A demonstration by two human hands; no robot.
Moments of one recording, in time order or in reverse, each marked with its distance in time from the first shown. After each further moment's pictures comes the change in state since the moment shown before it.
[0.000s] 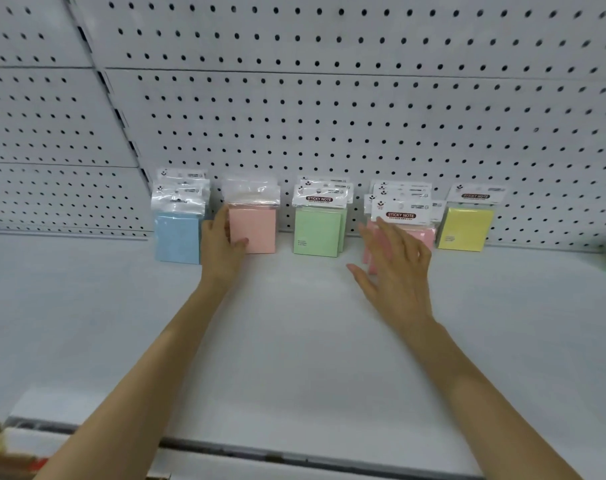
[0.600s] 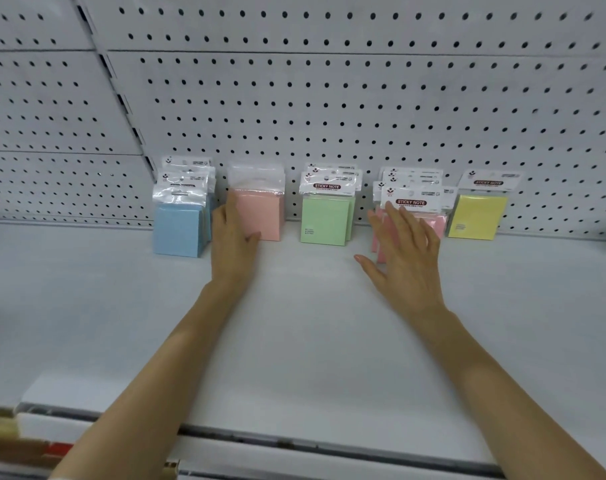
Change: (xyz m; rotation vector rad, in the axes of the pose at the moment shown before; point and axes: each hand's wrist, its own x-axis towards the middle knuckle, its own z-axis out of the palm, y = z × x) left_hand -0.019 0.001 0.007 0.132 0.039 0.141; right_hand 0.000 0.003 0.004 -0.045 -0.039 -0.017
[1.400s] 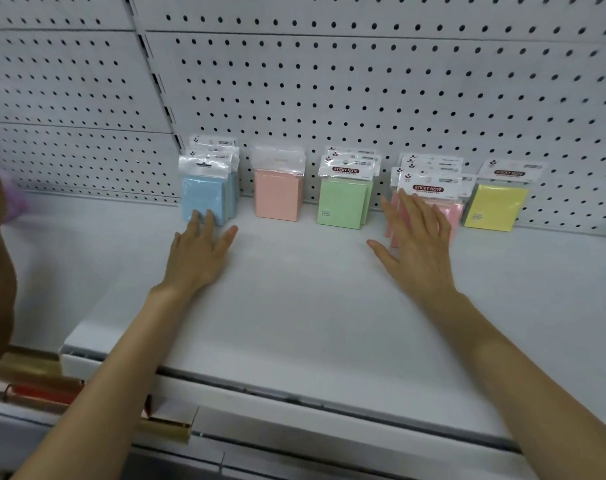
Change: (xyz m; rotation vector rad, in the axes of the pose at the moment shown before) left_hand -0.032 -0.063 -0.075 0.517 -0.306 -0.156; right_hand 0.001 0.000 -0.005 0.026 -0.134 -0.035
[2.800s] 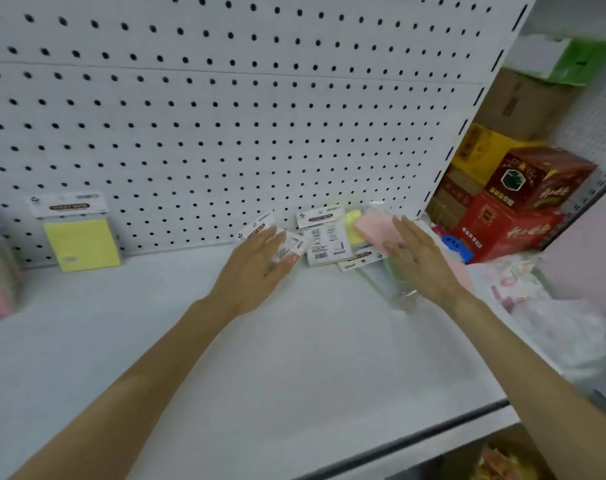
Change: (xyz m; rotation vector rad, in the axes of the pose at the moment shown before) left_hand -0.128 0.629 0.179 -0.274 -0.183 0.823; right_hand -0.184 0.551 -0.163 0.404 -0.240 0.612
